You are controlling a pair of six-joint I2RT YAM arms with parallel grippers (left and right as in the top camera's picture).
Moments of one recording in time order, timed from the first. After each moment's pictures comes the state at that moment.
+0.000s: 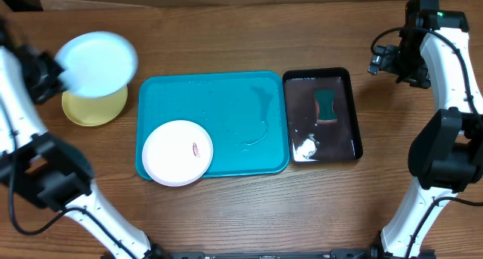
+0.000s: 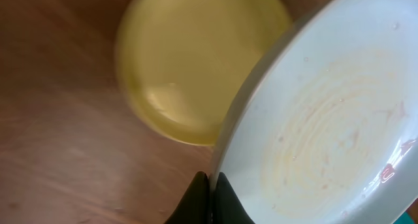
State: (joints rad) left arm 0.59 2.21 2.28 -1.46 0.16 -0.30; right arm -0.14 2.14 1.95 -1.25 0.06 0.22
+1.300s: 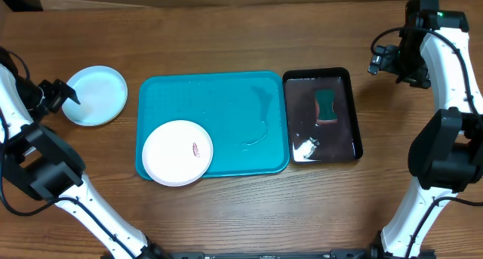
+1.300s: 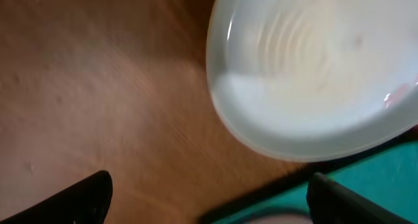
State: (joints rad) left arm 0.65 2.39 2.29 -1.59 0.14 -0.35; right arm -0.14 2.14 1.95 -1.25 0.06 0.22
